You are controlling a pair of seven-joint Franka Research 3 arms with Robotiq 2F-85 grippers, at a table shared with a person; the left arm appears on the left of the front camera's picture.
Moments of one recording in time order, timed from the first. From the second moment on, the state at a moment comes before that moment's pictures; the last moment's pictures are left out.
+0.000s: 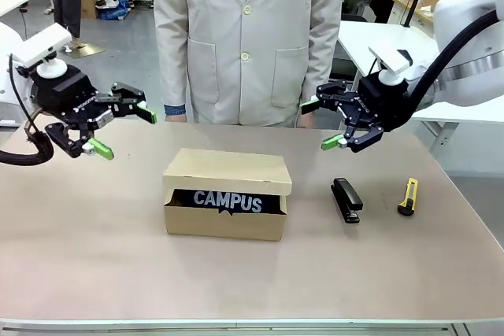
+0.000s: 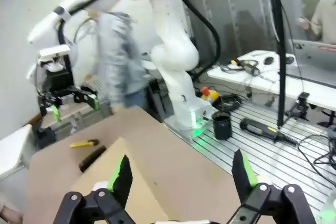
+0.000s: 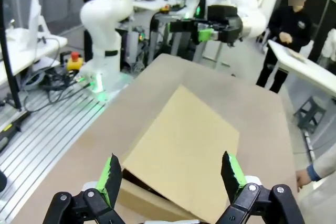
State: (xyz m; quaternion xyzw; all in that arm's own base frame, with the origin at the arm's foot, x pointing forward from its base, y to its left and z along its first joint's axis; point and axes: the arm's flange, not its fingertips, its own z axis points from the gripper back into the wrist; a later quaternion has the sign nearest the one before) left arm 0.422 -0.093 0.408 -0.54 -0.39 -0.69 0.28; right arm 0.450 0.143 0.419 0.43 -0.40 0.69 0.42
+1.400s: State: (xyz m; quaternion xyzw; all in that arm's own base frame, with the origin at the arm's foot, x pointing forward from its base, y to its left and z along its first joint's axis) left arm 0.471 -0.171 0.302 -0.49 -0.46 -0.57 0.47; right arm 0.480 0.227 0.322 0.47 -0.38 0.57 0.56
